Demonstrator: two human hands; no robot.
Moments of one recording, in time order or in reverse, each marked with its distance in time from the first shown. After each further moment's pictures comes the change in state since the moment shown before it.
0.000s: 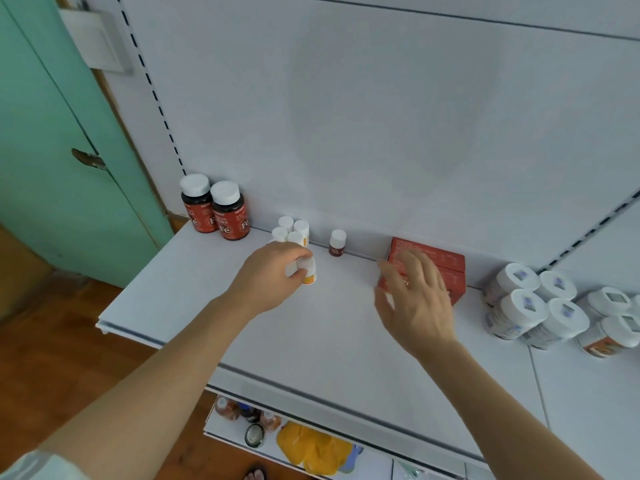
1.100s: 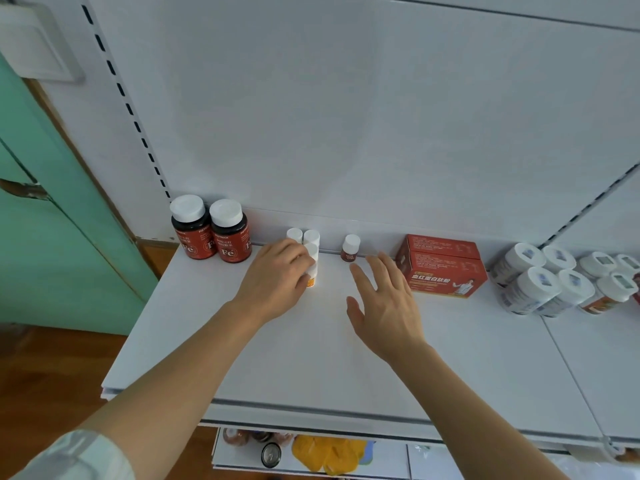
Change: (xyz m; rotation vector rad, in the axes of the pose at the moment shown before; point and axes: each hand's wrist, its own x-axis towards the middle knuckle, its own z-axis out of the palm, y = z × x) left_hand 0.041 -0.080 0.005 0.250 0.094 0.518; right_hand 0.021 -0.100 0.044 -0.101 -0.240 0.234
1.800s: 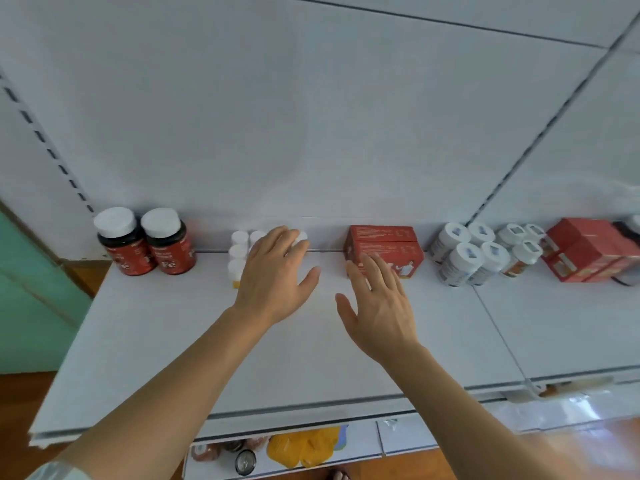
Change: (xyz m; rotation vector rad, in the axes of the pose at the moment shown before) left_hand 0.038 0.066 0.003 -0.118 -0.003 -0.061; right_hand -0.032 0.028 -0.040 -0.063 -0.041 0.195
